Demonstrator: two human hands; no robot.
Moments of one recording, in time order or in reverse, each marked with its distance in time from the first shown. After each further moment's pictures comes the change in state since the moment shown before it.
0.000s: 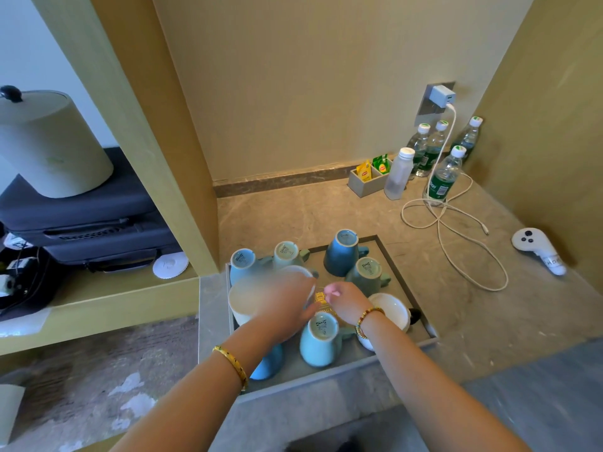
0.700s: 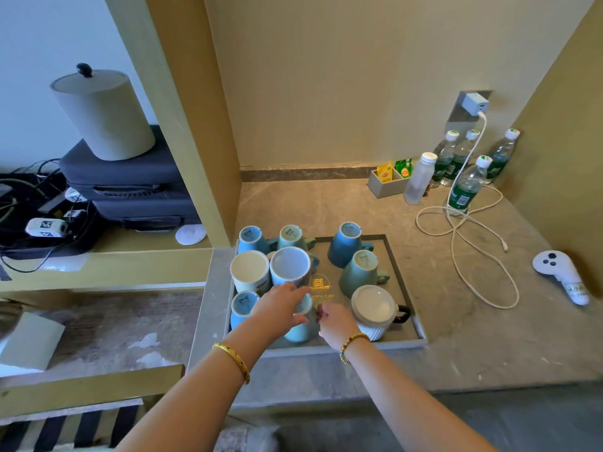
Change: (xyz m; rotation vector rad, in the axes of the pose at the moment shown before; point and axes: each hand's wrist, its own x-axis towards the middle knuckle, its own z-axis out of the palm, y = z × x) left_hand -0.032 0.030 0.029 -0.040 -0.202 -0.248; right_hand -0.034 0.048 0.022 -0.260 -0.134 -0.133
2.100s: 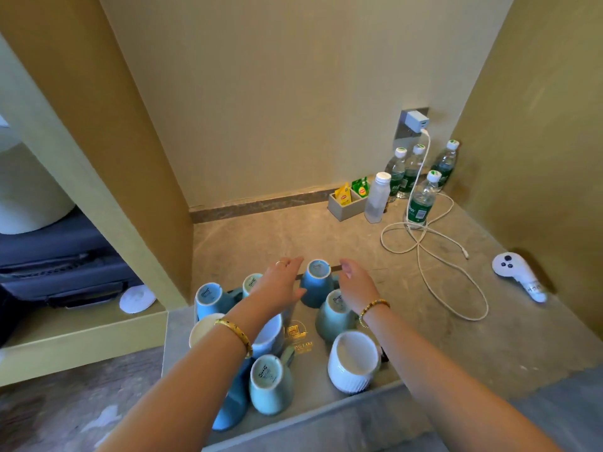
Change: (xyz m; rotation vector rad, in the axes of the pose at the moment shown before) left_hand 0.124 0.025 -0.080 -0.150 0.072 0.121; right_hand 0.070 -0.003 -0.131 0.369 0.409 0.048
